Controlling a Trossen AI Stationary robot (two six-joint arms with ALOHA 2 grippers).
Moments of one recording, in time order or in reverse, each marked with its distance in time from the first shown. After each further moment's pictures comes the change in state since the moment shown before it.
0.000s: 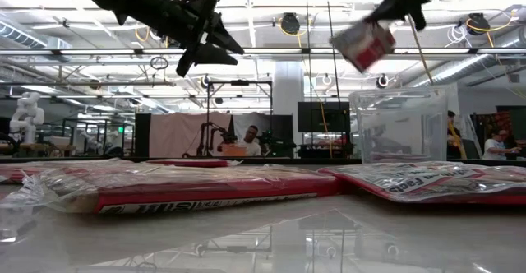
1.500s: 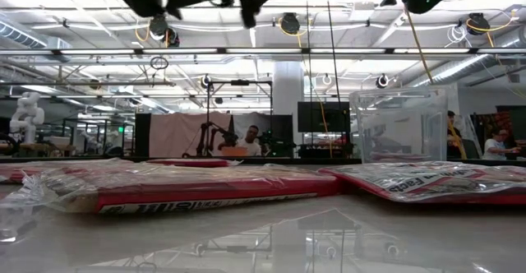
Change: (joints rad) left arm -0.005 0.248 0.190 0.738 0.308 -0.718; right arm 0.259 0.516 0.001 1.499 -0.496 0.398
